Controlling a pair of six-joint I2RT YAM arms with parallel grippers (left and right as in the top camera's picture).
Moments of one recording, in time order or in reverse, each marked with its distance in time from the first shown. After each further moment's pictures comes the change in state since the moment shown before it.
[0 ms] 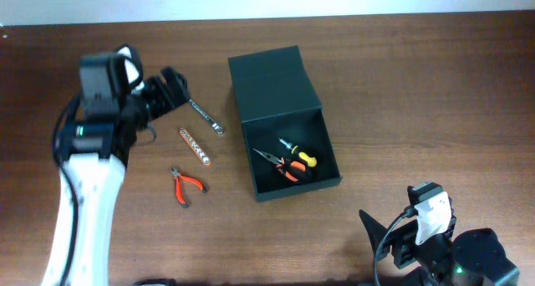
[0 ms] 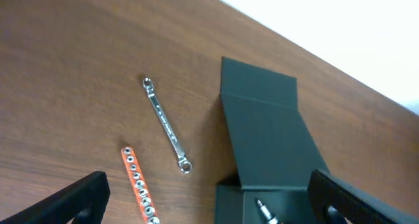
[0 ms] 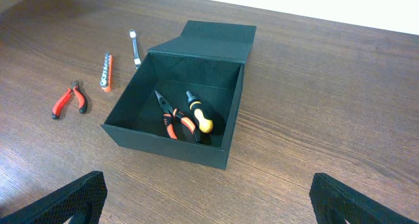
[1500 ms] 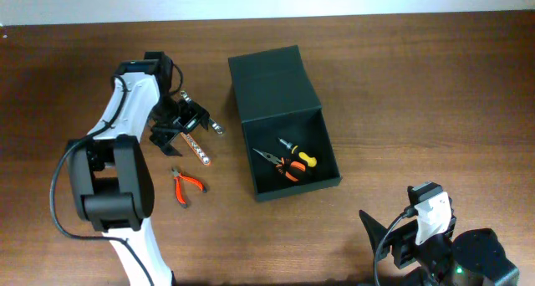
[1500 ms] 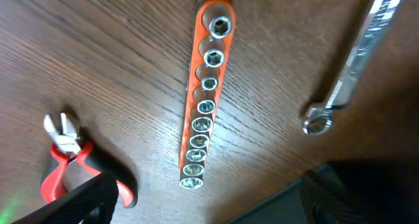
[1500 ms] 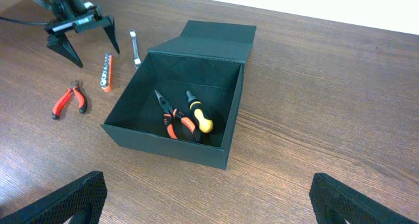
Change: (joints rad) left arm -0.018 0.708 0.279 -0.479 0.069 -0.297; right arm 0.000 0.000 0.000 0.000 0.000 0.000
